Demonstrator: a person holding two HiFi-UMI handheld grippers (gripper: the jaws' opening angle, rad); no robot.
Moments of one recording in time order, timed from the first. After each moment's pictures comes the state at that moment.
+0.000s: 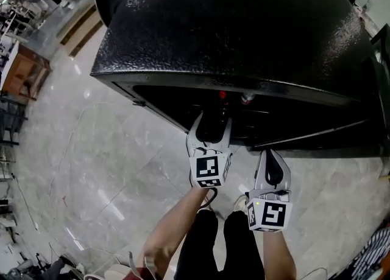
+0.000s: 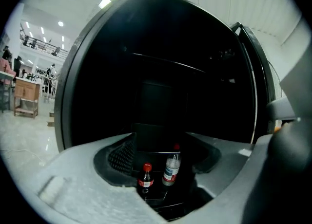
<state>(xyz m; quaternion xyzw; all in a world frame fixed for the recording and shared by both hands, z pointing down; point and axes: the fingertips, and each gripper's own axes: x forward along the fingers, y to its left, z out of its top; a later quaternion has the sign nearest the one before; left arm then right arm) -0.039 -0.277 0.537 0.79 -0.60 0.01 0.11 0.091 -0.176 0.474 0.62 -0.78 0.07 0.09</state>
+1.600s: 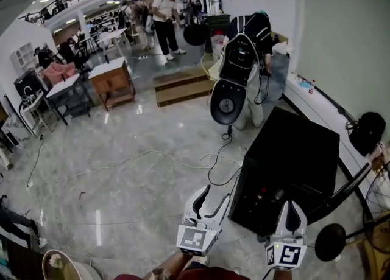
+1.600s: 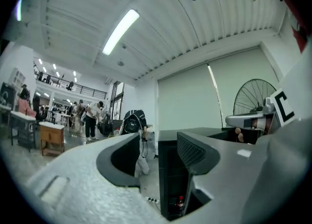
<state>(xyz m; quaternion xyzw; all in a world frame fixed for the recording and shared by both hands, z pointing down) -0.182 -0.058 0.143 0.72 -0.70 -0.03 -0.03 0.026 -0.103 0.136 0.48 -0.87 -0.07 -0.04</state>
